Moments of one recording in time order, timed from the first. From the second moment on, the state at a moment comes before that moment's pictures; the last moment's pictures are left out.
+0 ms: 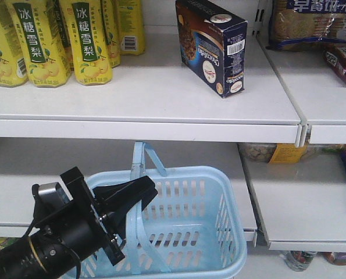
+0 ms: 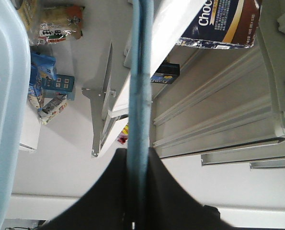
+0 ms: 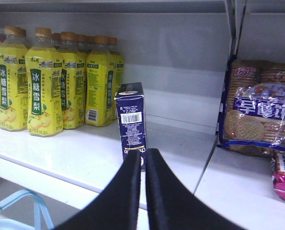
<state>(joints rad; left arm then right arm) -0.69 1.41 -0.31 0.21 -1.11 -1.90 0.42 0.42 -0.63 -0.17 0.21 0.12</state>
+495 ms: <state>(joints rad) -0.69 1.41 -0.31 0.21 -1.11 -1.90 0.42 0.30 -0.58 -0.17 0.30 0.12</state>
